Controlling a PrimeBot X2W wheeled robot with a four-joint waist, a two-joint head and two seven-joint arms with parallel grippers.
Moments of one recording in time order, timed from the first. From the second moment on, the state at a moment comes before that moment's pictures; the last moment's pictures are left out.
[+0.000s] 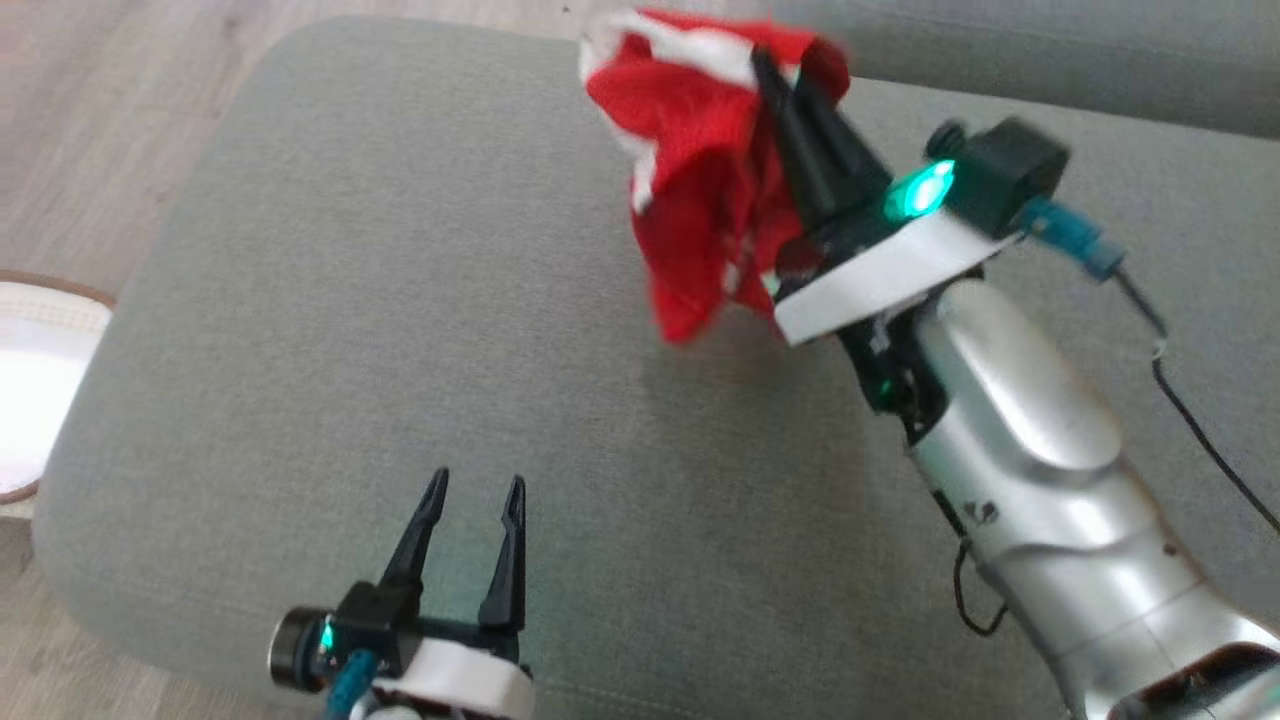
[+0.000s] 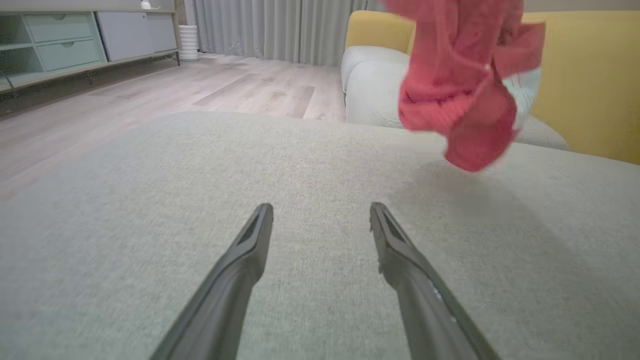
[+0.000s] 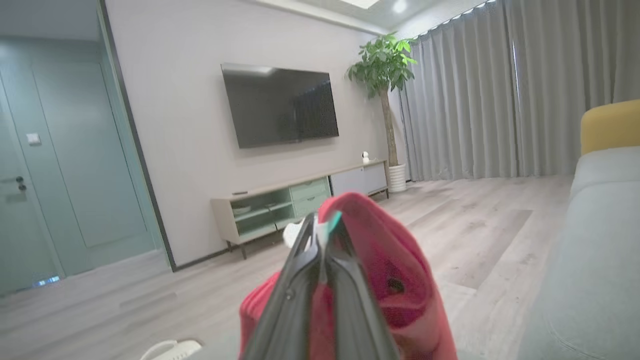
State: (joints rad) left arm -0.06 0.05 -0.32 0.32 -0.20 0.00 -0.26; right arm -0.72 -0.07 0.53 0.49 0.47 0.12 -0.26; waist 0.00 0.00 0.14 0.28
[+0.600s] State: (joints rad) left arm -0.02 0.05 -0.29 0.32 -0.20 0.00 -0.26; right arm -0.44 -0.07 0.12 0.66 0.38 0.12 -0.26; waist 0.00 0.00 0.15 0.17
